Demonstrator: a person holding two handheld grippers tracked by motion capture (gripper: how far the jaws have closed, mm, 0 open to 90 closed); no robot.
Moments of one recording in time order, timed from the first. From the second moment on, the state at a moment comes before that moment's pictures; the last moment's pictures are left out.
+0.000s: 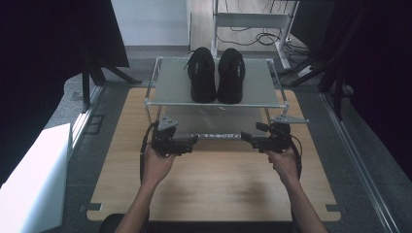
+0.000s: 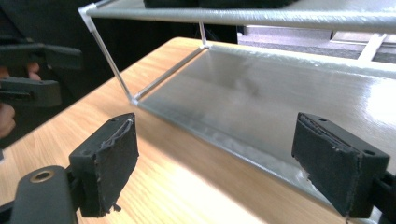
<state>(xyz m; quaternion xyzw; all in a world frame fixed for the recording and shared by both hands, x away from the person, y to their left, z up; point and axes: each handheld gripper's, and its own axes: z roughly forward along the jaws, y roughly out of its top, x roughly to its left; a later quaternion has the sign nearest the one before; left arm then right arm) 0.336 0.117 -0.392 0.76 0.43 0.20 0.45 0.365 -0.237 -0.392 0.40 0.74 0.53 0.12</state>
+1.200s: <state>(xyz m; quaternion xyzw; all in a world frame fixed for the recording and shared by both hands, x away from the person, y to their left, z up) 0.266 0.134 -0.473 0.80 0.40 0.20 0.39 0.299 -0.277 -0.472 0.39 0.80 0.44 0.14</state>
